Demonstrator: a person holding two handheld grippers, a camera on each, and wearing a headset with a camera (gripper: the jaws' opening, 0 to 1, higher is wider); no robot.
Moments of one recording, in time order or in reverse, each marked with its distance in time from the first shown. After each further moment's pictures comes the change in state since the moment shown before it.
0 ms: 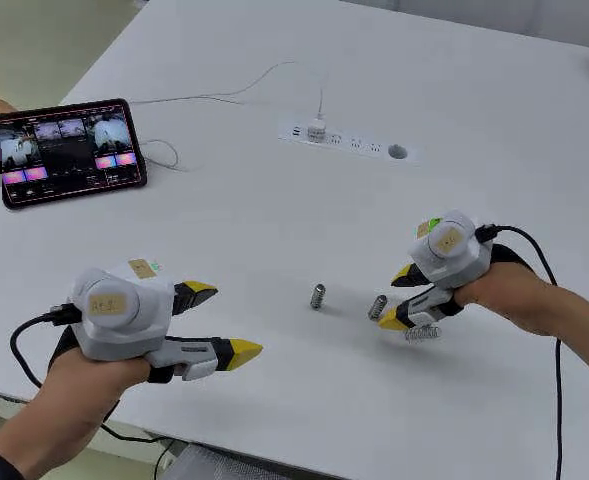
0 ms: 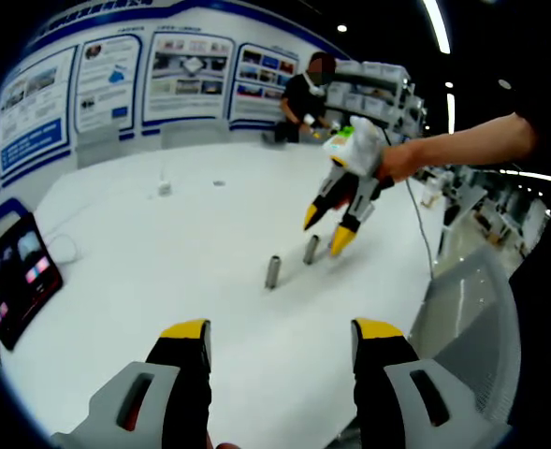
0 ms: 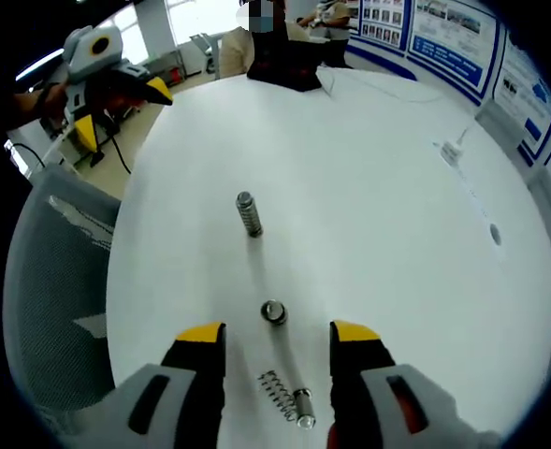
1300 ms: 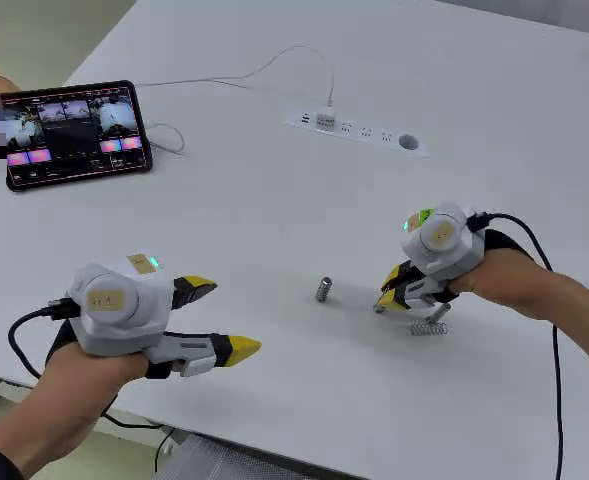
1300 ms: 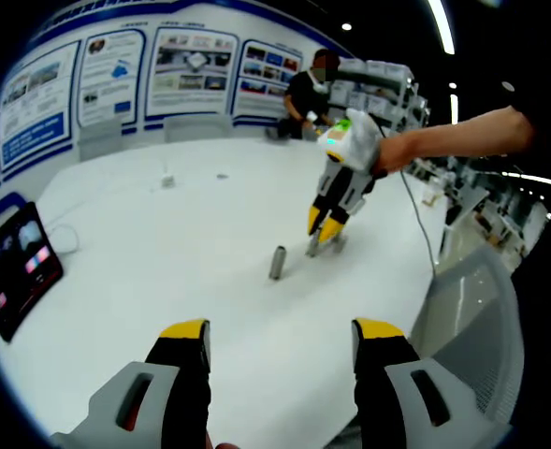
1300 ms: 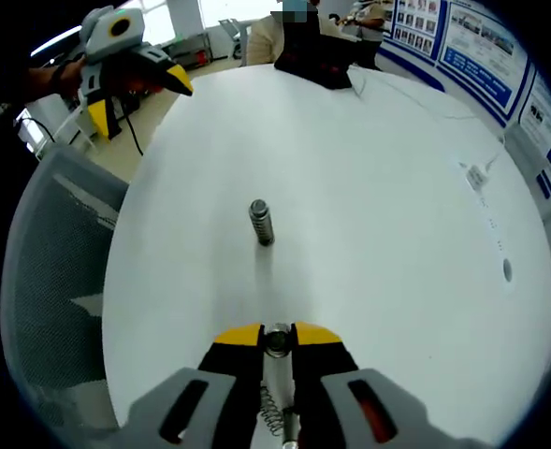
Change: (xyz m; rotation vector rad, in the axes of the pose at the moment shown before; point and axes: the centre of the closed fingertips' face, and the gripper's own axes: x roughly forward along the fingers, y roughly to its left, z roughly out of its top) left arm -0.001 0.007 -0.012 -0.017 0.016 0.006; right arm 0.017 0.004 0.013 -0.128 0.048 0.052
